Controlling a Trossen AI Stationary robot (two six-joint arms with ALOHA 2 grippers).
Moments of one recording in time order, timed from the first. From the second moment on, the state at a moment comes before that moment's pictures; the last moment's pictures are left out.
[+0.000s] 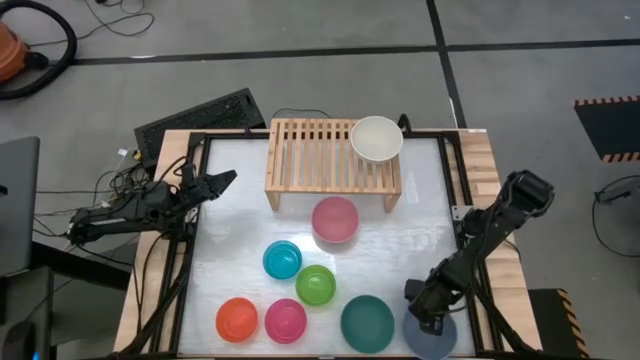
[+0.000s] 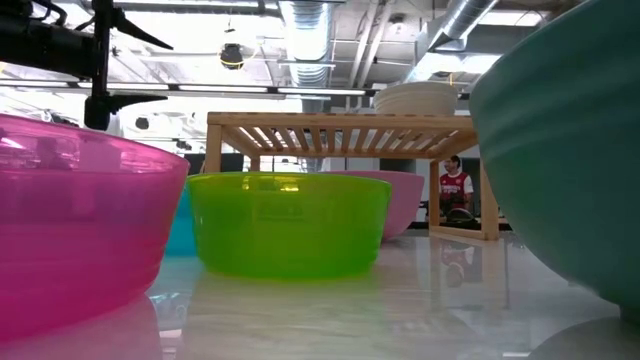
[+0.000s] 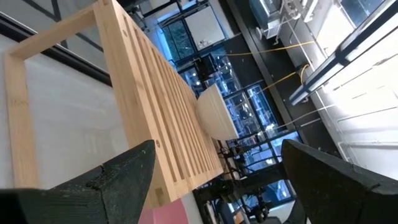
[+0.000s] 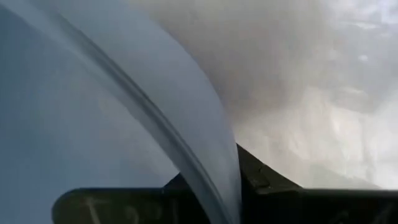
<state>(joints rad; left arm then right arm) 0.11 0.06 0.20 -0.06 -0.48 -1.12 0.82 1.55 0.80 -0.63 -0.26 1.21</state>
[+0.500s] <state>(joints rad) 0.11 0.06 0.20 -0.06 -0.48 -1.12 0.48 1.00 0.98 -1.23 0.05 1.28</state>
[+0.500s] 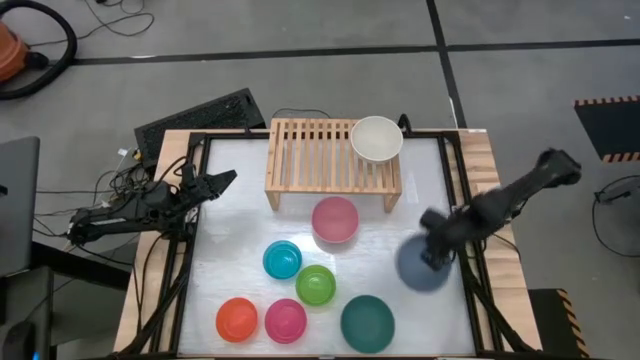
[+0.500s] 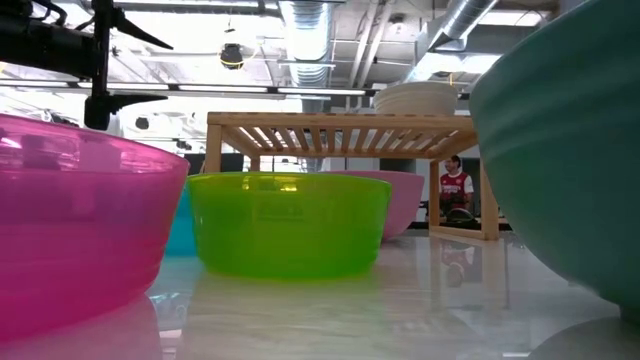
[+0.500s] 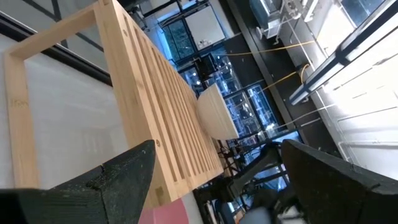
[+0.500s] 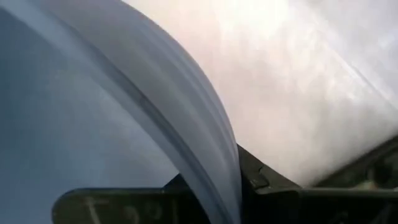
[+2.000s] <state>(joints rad) 0.11 0.06 0.20 -0.10 -0.48 -1.12 -0.87 1.84 2.18 -1.57 -0.32 0.19</state>
